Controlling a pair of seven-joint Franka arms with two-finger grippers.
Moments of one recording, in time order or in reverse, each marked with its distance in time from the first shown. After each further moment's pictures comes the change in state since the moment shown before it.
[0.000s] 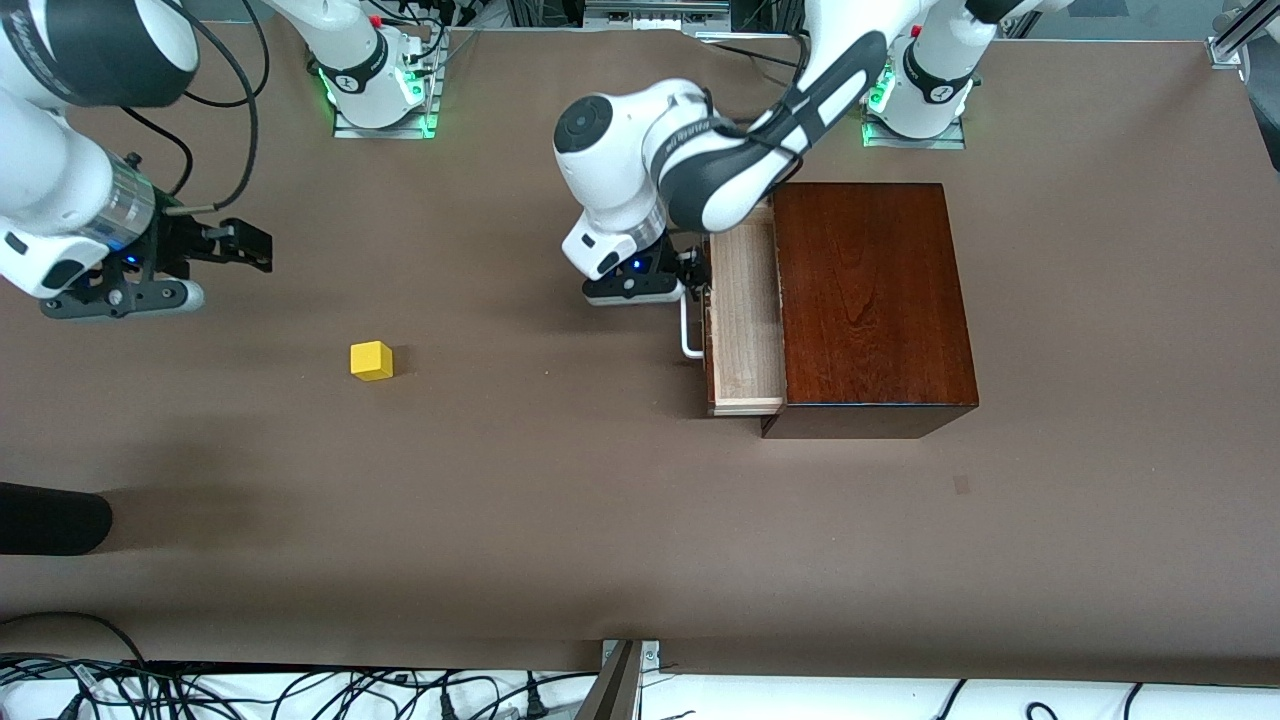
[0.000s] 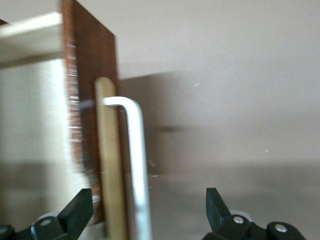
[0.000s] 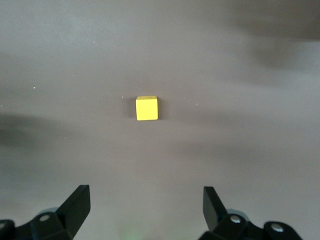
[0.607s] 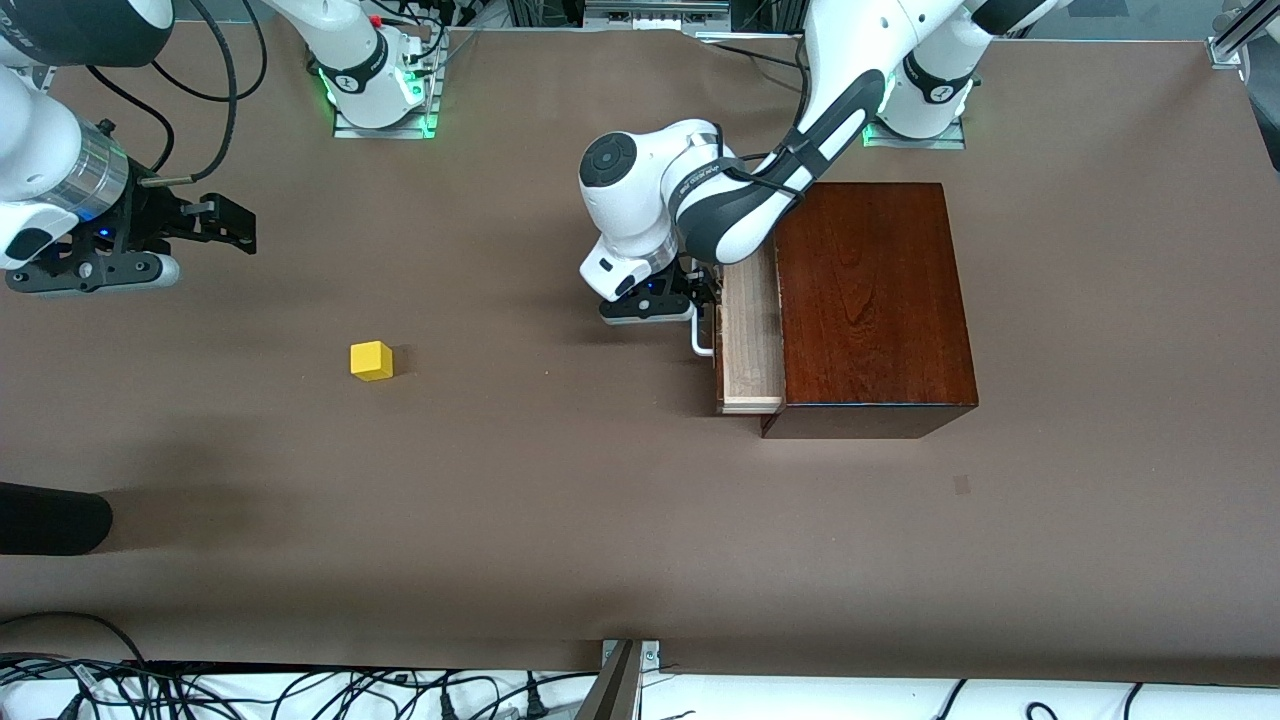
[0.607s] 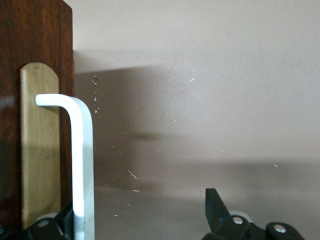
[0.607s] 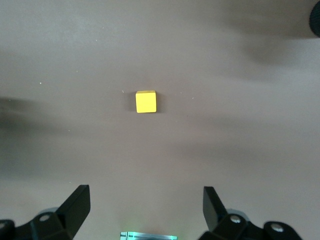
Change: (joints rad) left arm 0.025 0.058 0.031 -0.121 0.005 0.242 -0.099; right arm -0.001 -0.043 -0.003 0.060 -0.005 -0.100 0.000
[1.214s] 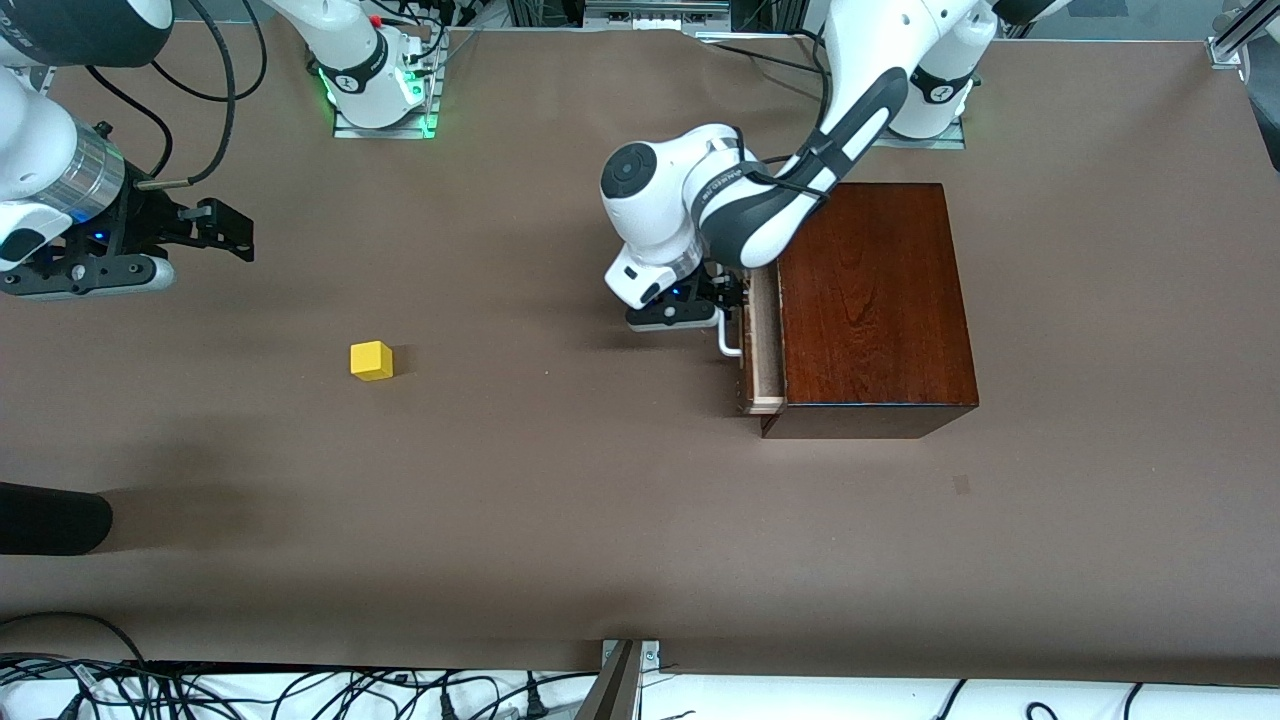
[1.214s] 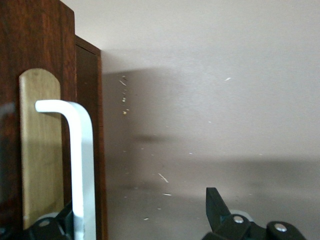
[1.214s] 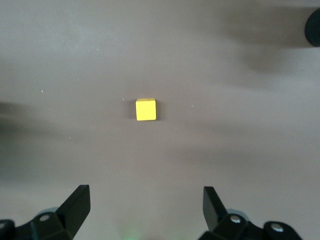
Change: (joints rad) left arm 0.040 -0.040 -0.003 -0.067 0.014 -0.013 0.015; right arm 0.000 -0.001 -0.001 0.000 0.000 0.021 0.000
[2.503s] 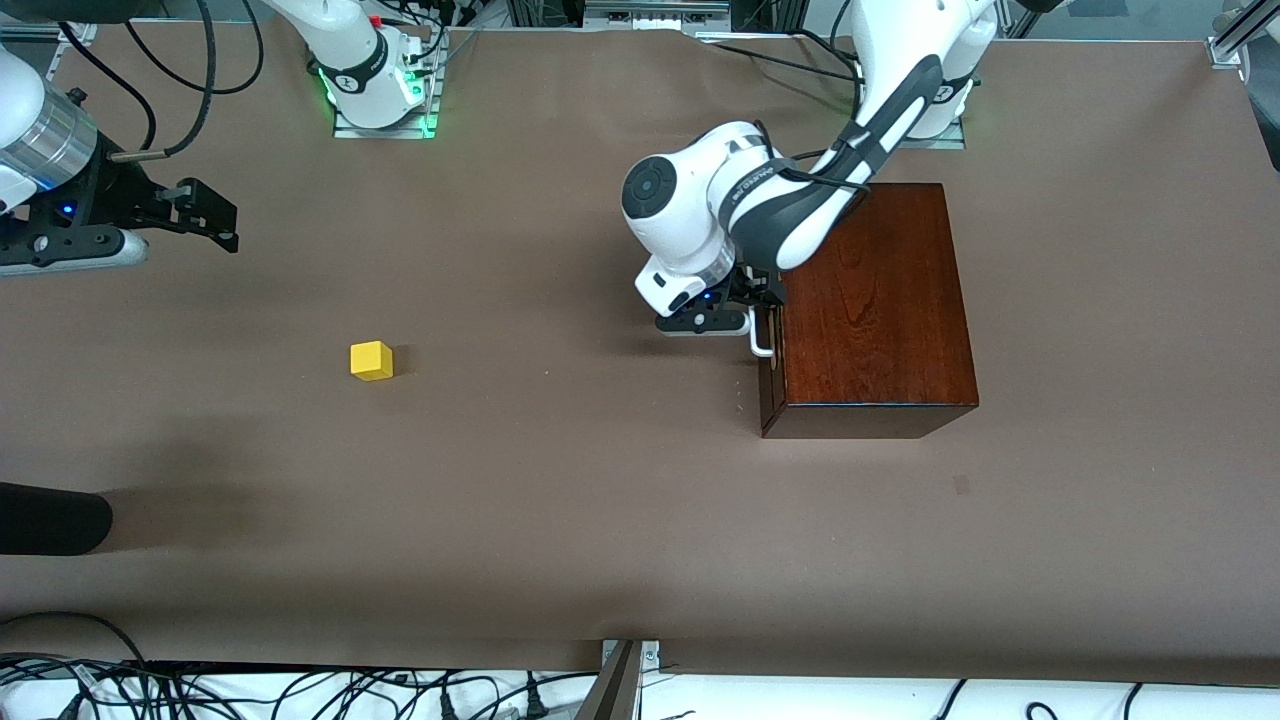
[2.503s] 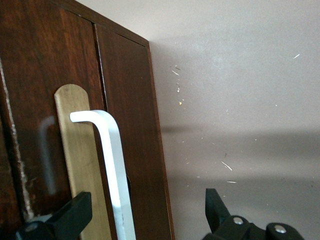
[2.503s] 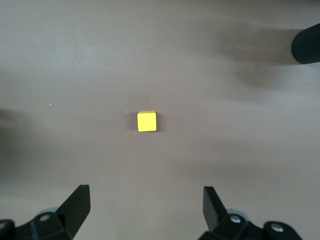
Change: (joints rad) left arm 0.054 -0.048 0.001 -0.006 -0.015 -0.183 0.171; right arm 0.000 -0.044 0.000 0.000 -0.001 0.044 0.000
